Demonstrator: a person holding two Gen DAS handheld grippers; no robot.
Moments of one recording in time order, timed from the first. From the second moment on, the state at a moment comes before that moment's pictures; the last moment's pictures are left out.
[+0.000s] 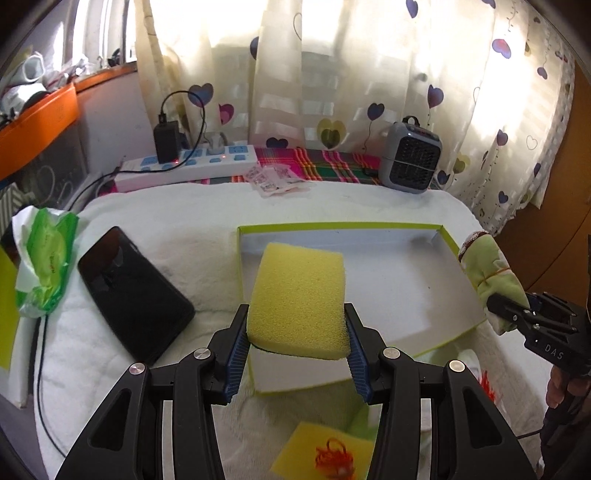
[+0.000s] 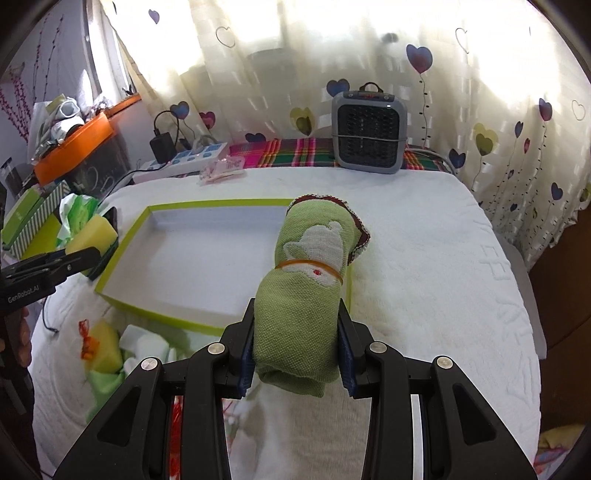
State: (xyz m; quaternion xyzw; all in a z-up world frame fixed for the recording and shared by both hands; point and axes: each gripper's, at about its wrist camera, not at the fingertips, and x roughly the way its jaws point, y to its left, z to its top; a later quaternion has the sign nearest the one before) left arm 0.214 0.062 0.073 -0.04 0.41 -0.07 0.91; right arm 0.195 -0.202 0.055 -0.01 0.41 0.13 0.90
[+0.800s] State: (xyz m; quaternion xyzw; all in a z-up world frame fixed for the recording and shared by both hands) left arm 0.270 0.044 0.035 -0.03 0.45 -0.05 0.89; right arm 0.245 -0.183 0.022 -0.03 0.44 0.13 0.89
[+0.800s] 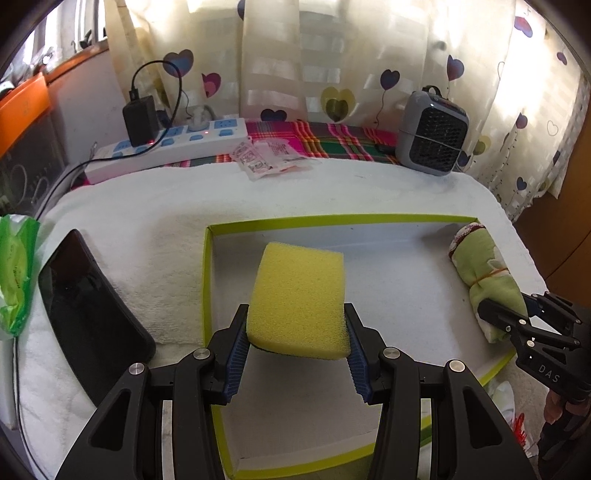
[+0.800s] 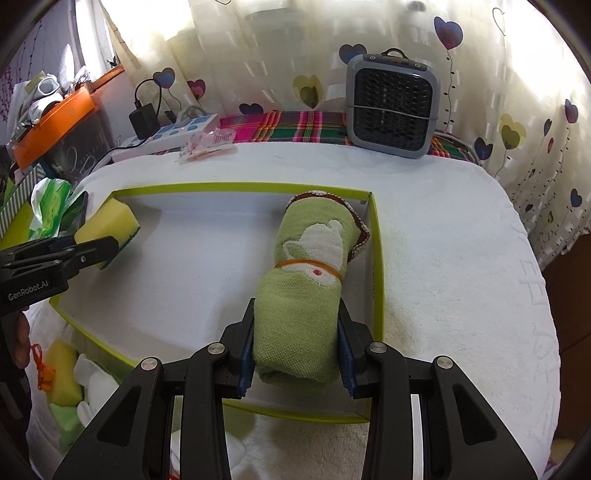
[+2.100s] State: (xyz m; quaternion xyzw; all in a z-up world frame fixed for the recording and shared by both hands) left arm 0.265 0.039 0.041 -0.02 0.45 -0.06 0.89; right arm 0.235 -0.185 0.027 -0.01 0.40 0.12 0.91
